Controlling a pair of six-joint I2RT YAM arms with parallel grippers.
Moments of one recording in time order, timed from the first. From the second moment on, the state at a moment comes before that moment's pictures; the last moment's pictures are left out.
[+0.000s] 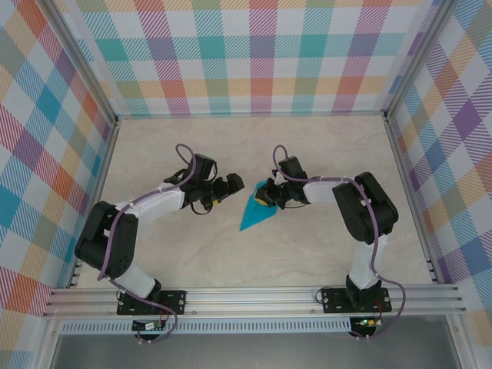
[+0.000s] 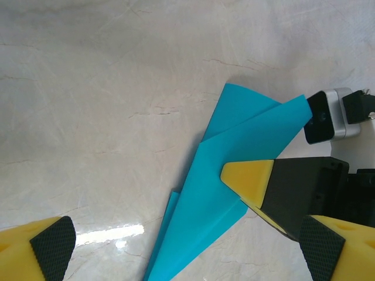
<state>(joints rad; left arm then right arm) -0.46 1.58 0.94 -0.27 0.32 -0.87 0.51 1.91 0.99 0.03 -0.61 1.00</state>
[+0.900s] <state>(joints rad) -0.36 1.46 0.79 0.33 0.79 -1.24 0.40 1.79 1.17 0.25 -0.99 1.22</state>
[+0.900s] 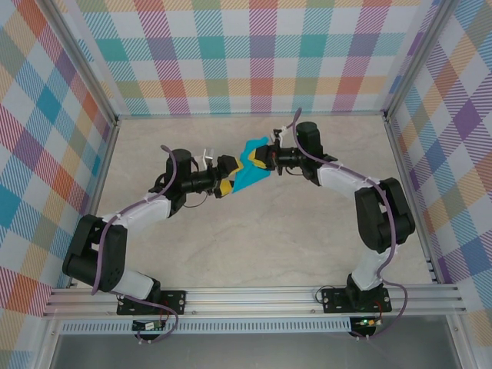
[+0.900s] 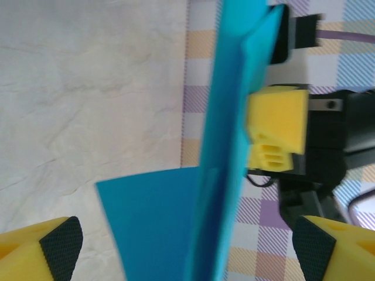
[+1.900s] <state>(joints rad) -0.40 1.52 0.74 0.54 0.76 -1.46 0.41 1.82 1.17 0.29 -0.99 1.27</state>
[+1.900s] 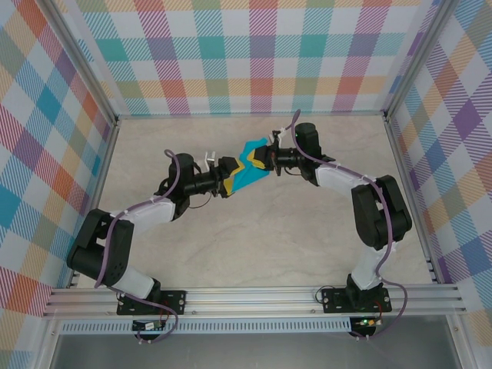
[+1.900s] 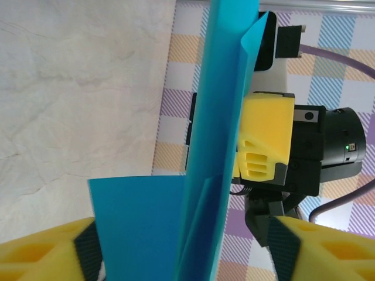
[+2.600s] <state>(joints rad) -0.40 1.53 0.75 0.48 0.71 -1.39 0.41 1.82 1.17 0.18 -0.98 1.21</state>
